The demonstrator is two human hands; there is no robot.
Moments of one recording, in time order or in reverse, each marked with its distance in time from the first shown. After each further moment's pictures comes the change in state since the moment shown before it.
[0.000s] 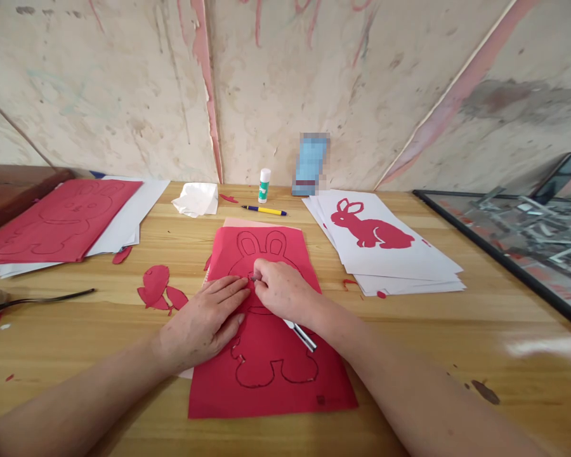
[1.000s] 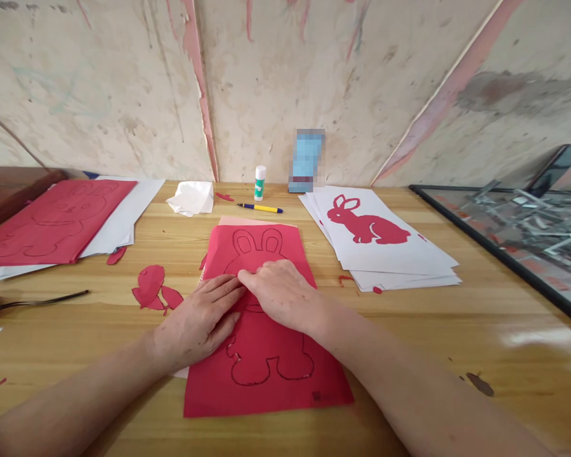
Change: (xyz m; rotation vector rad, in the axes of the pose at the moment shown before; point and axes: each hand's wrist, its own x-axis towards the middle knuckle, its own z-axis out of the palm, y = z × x) left_hand 0.001 0.000 -0.002 -0.018 0.003 0.015; right_hand -0.007 -0.008 -0.011 -0.524 -0.086 -0.300
